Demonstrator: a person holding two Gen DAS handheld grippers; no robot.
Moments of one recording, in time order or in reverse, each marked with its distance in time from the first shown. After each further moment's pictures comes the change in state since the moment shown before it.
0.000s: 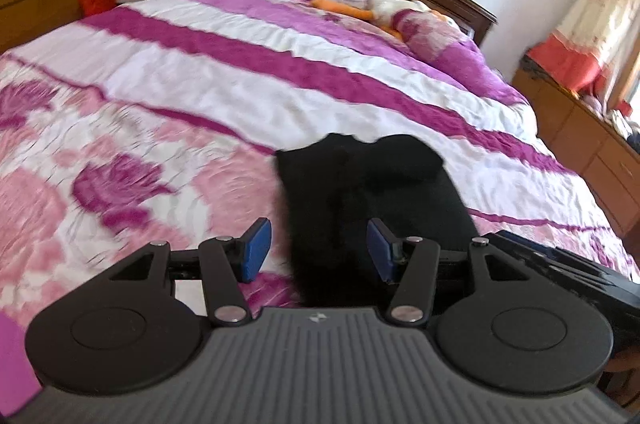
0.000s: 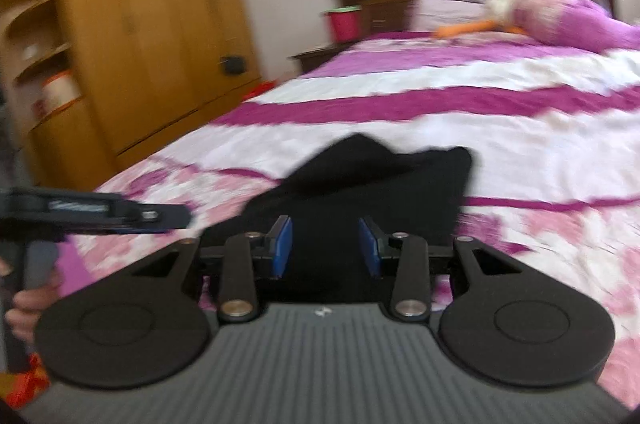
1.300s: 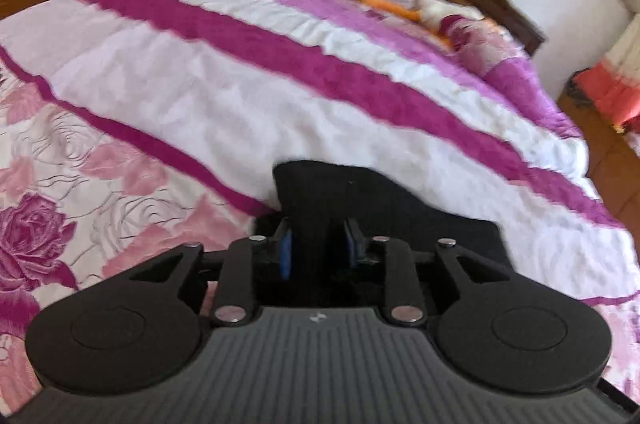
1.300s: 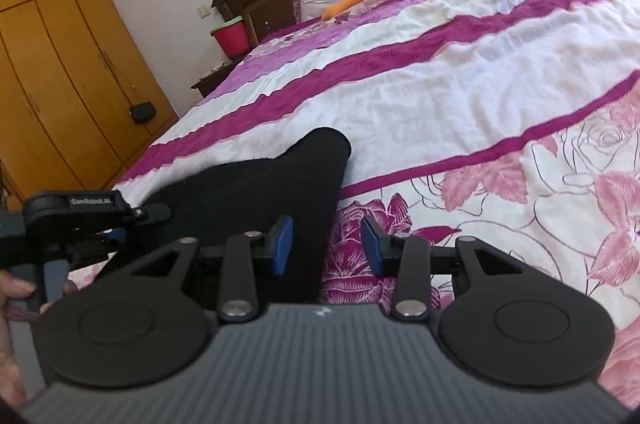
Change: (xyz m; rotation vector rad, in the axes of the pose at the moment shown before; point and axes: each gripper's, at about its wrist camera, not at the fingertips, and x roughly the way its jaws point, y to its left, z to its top) left arm 0.153 0.011 0.050 -0.142 0.032 0.119; right arm 0.057 -0.067 -0.012 0.297 -0.008 -0.133
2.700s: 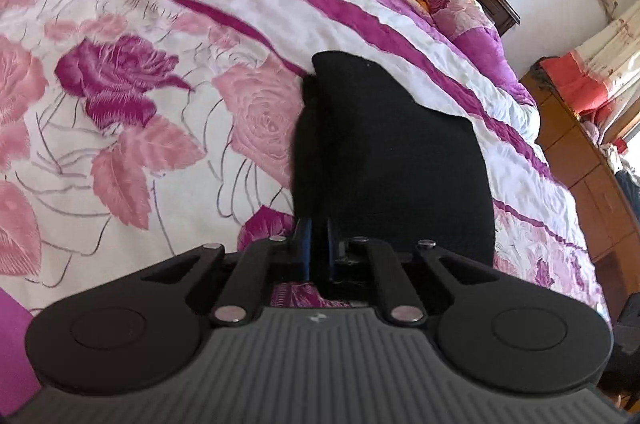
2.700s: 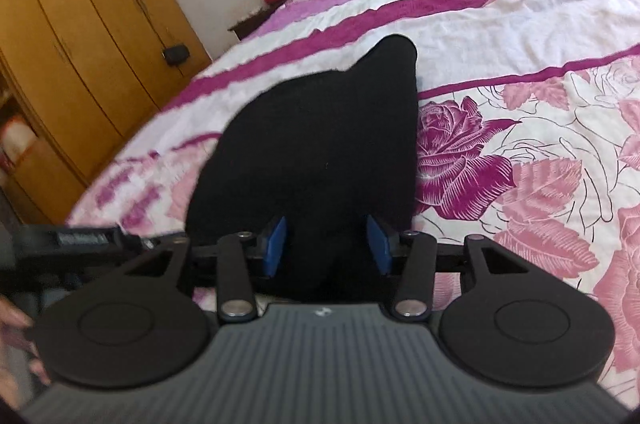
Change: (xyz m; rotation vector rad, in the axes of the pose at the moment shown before) left arm -0.104 0.061 -0.079 -0.069 0.134 -0.170; right arm -0.035 0.053 -0.048 -0.126 0.153 0.058
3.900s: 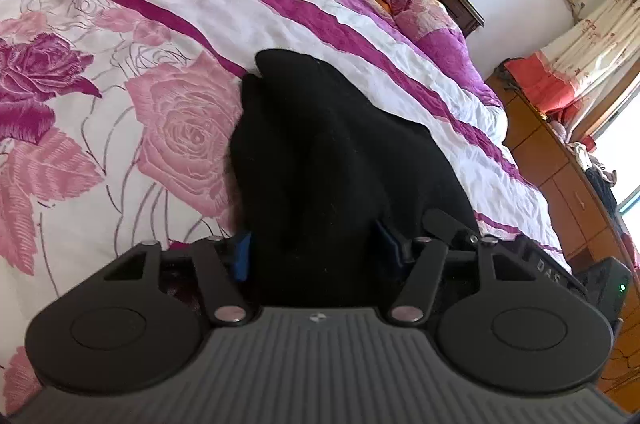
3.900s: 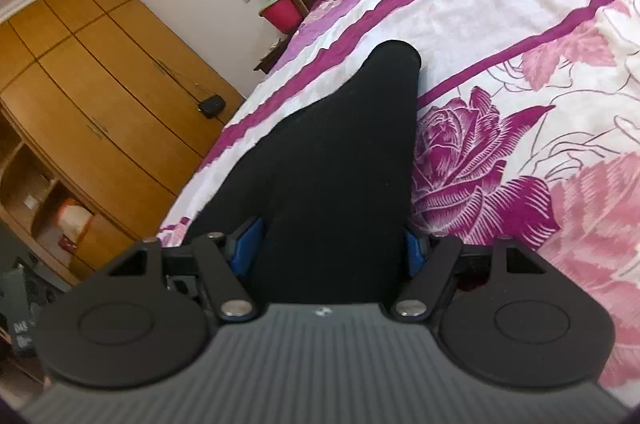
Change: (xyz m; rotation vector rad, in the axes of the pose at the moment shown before) left arm 0.046 -0.010 0.004 0.008 -0.013 -0.139; right arm 0.056 -0.060 0.020 0.296 -0.054 0.253
